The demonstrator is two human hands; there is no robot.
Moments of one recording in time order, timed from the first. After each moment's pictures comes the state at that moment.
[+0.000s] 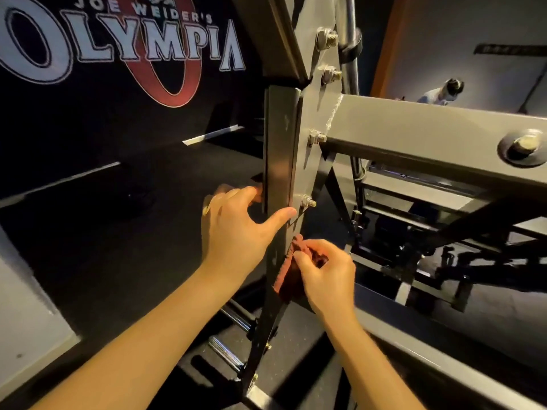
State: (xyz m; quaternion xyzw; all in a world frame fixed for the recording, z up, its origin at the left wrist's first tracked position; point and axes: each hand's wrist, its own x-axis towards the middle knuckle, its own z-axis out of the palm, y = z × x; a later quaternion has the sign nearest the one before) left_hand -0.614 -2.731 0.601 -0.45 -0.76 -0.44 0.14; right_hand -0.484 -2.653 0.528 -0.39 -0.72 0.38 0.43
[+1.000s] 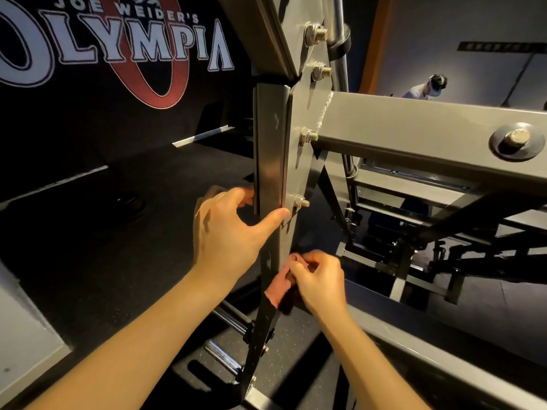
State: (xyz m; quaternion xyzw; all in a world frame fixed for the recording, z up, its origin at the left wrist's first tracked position) left_hand -0.621 -2.728 0.597 -0.46 -0.74 -0.47 0.13; right_hand -0.492 -2.638 0.510 -0.44 -0.70 0.44 0.35
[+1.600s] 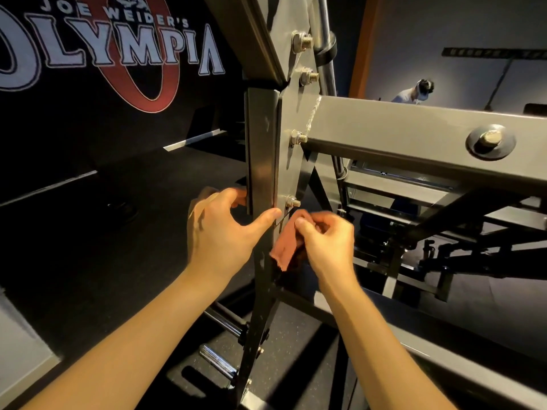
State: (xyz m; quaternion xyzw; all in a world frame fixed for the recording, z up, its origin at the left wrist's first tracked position) left_hand -0.621 -2.727 0.596 -0.45 -0.75 -0.47 0.11; right_hand -0.493 -2.616 0.555 -0.41 -0.60 0.51 0.46
